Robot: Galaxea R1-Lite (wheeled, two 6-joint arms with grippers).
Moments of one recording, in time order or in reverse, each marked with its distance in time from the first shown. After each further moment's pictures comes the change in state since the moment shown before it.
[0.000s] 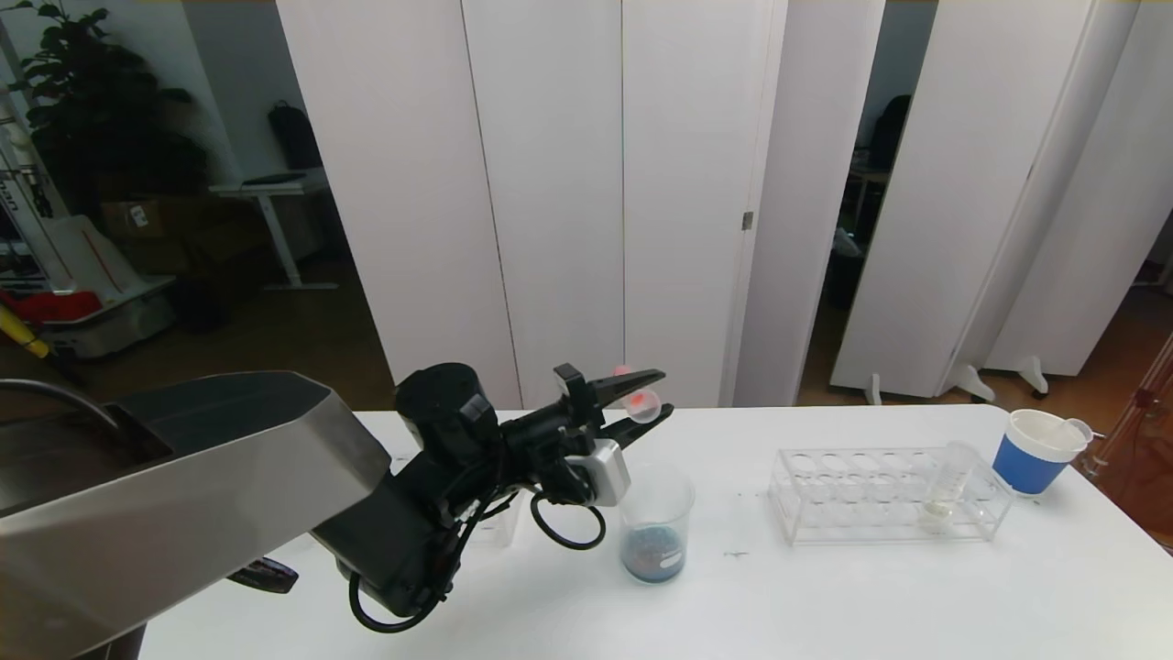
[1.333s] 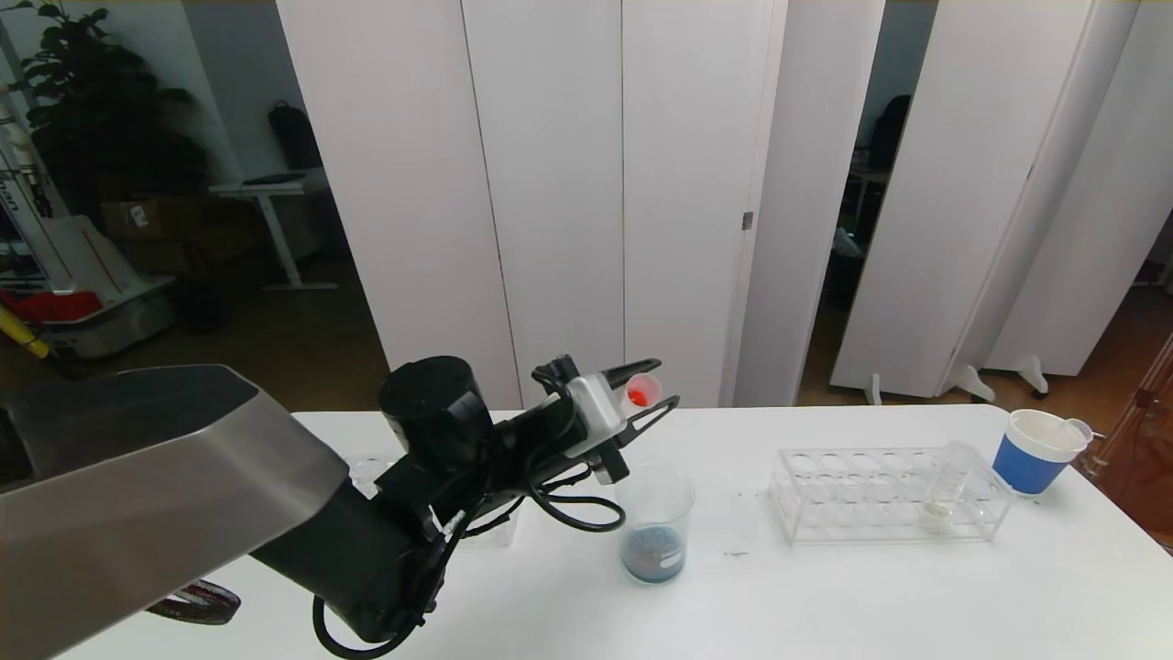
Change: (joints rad) left arm -0.057 -0.114 0.078 0.068 0.154 -0.448; right arm 0.000 0.000 0.000 0.000 0.000 0.000
